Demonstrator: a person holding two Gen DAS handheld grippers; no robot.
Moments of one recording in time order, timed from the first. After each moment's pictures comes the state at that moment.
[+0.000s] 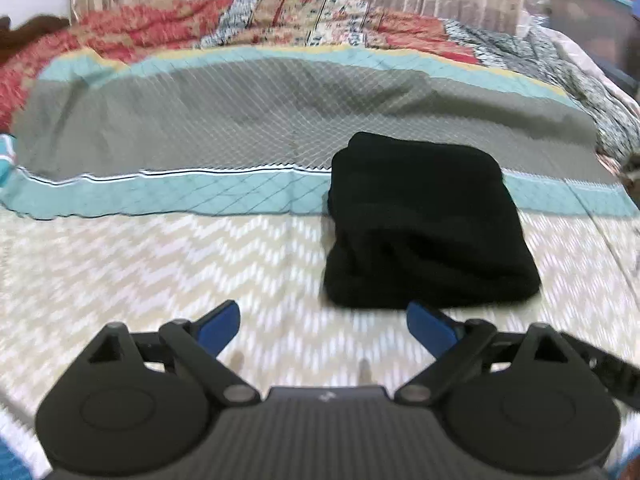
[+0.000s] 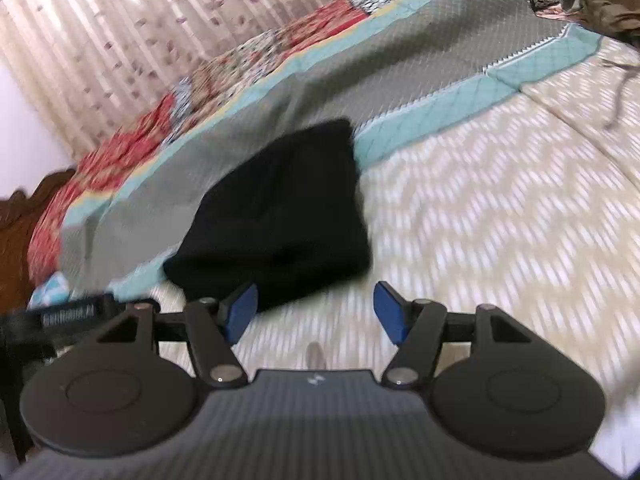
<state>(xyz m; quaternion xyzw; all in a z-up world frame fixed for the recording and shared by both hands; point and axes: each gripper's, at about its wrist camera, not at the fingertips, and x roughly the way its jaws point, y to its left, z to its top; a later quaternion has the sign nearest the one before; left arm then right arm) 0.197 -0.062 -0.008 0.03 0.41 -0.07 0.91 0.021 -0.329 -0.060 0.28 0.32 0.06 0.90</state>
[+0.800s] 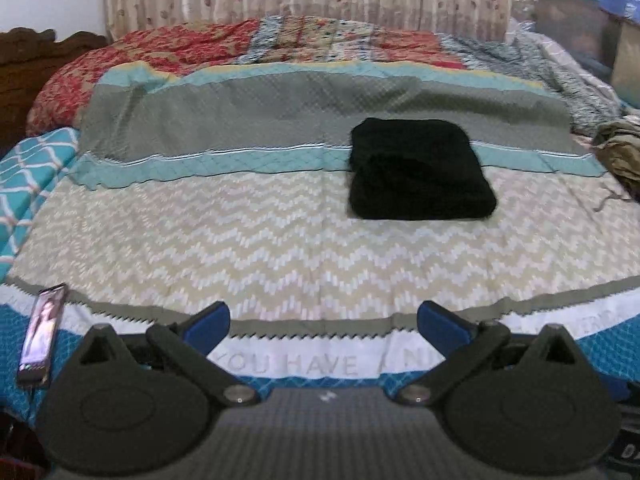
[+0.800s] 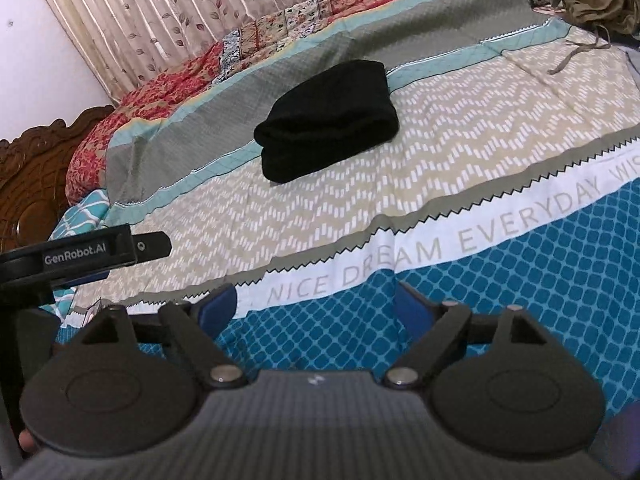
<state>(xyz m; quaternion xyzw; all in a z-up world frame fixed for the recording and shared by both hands) 0.045 -0.033 0.020 0.05 0.38 -0.04 0.92 -0.102 -0.274 -0.041 0.24 0.35 0.09 0.90</state>
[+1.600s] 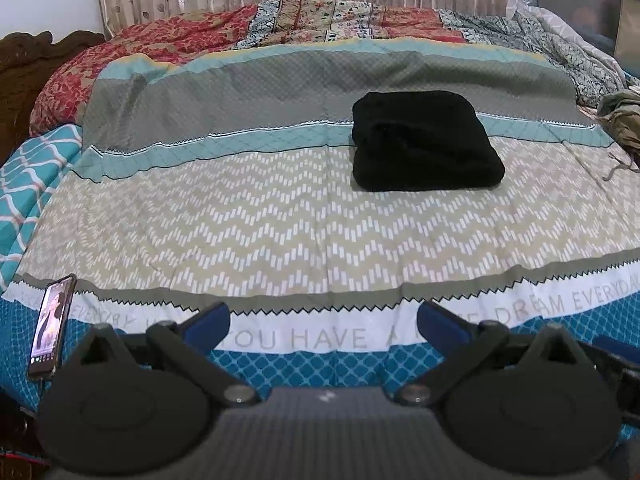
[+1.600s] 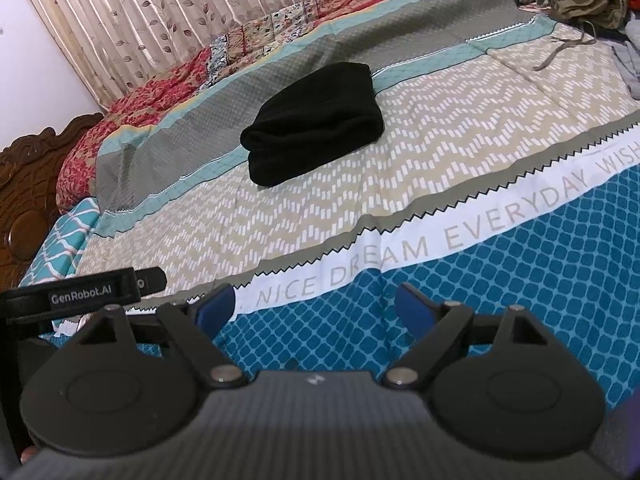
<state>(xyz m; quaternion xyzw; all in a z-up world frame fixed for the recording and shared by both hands) 0.039 -0.036 0.009 0.08 0.41 -0.04 0.91 -0.105 -0.278 -0.044 0.25 0.35 0.06 0.90</state>
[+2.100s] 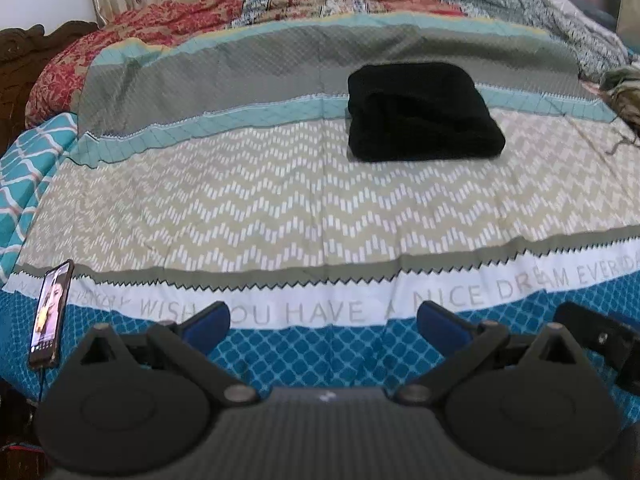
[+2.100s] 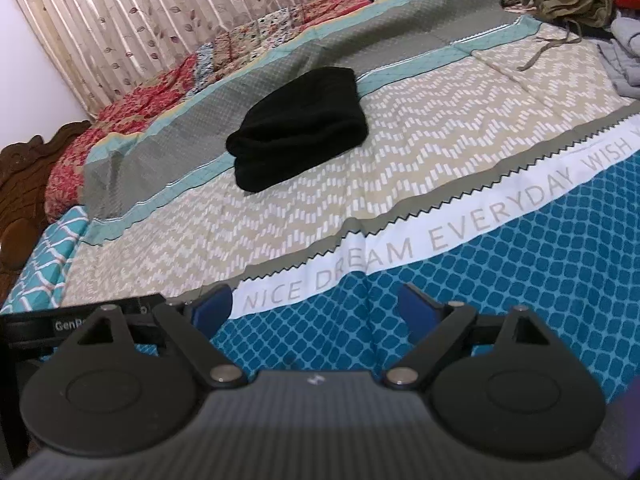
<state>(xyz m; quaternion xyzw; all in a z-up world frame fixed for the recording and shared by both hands) 0.040 -0.041 -0.003 0.10 0.44 -0.03 0.89 -0.107 -0.282 -0.045 0.25 0.34 0.03 0.90</state>
